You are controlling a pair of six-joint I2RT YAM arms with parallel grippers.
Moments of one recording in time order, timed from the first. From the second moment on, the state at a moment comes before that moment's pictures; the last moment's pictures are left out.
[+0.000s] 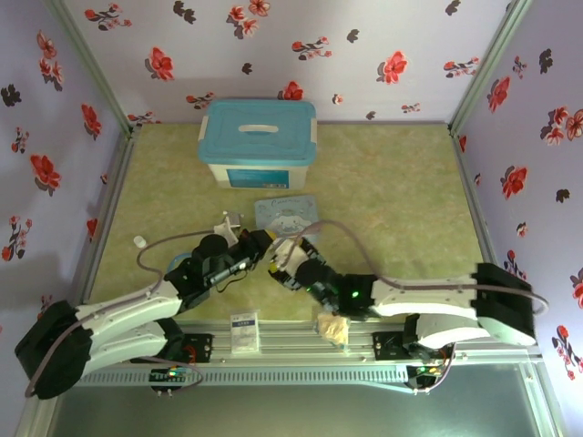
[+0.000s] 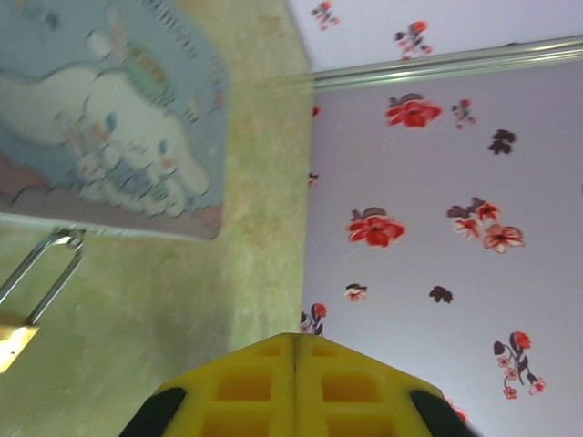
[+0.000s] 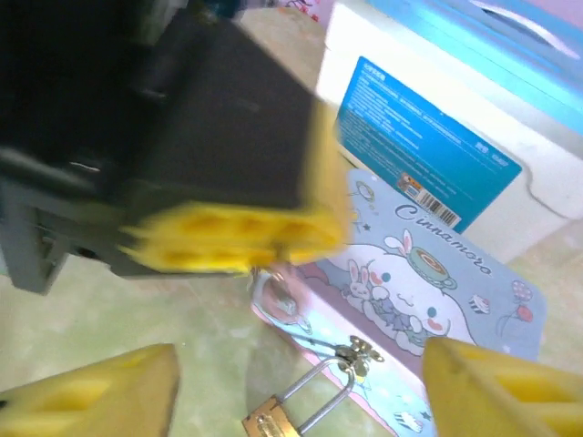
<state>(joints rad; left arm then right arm) -0.86 0.98 0.35 0.43 0.02 -1.39 1.25 1.20 0.59 0.19 0.47 0.03</state>
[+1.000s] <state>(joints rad) -0.82 0.83 0.63 0.21 0.26 -0.54 0.84 1.19 0.41 1.02 -0.48 0.88</state>
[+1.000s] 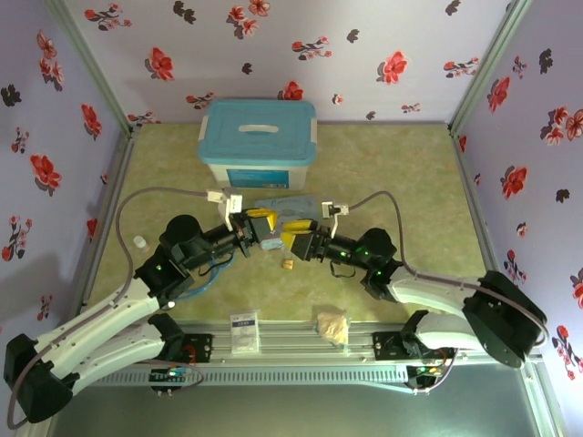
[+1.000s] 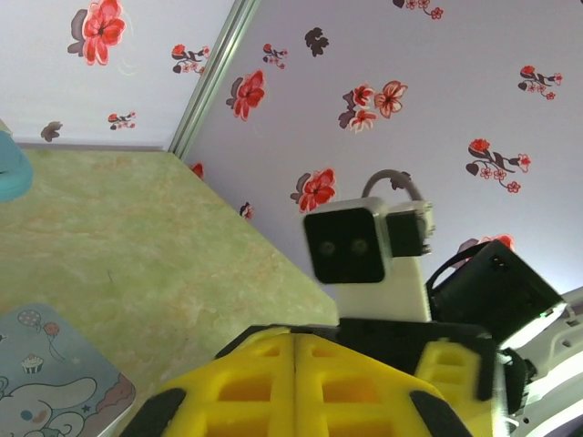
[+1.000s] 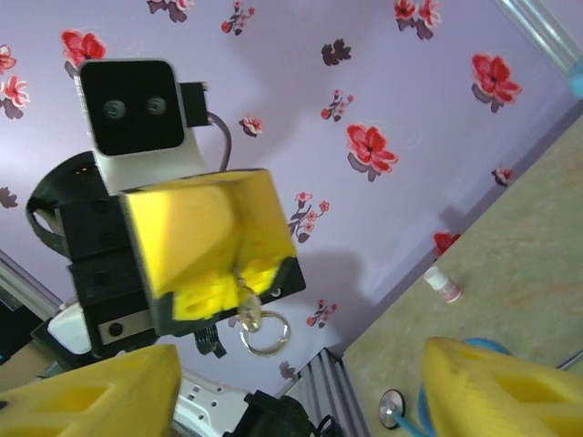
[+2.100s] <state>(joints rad) -0.82 0.89 0.63 0.43 0.34 -0.70 0.86 1.24 0.48 1.10 -0.52 0.85</state>
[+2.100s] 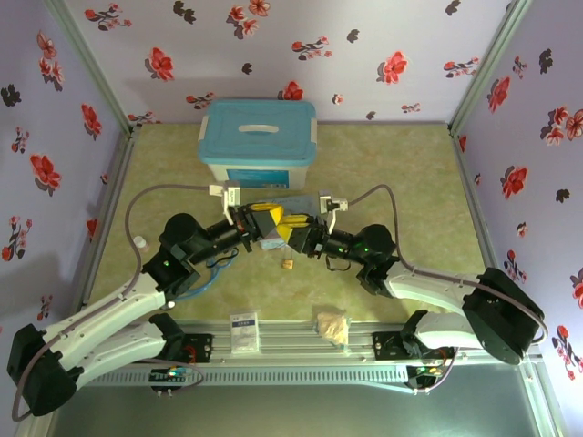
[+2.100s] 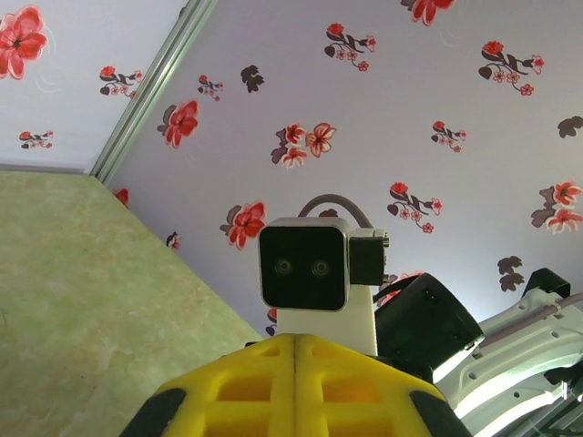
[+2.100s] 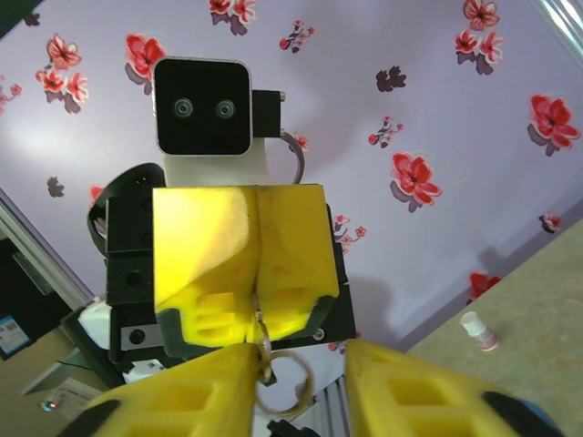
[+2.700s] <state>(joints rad) -0.82 0.89 0.63 0.45 0.34 -0.70 0.87 1.23 0.46 1.13 -0.48 0.87</state>
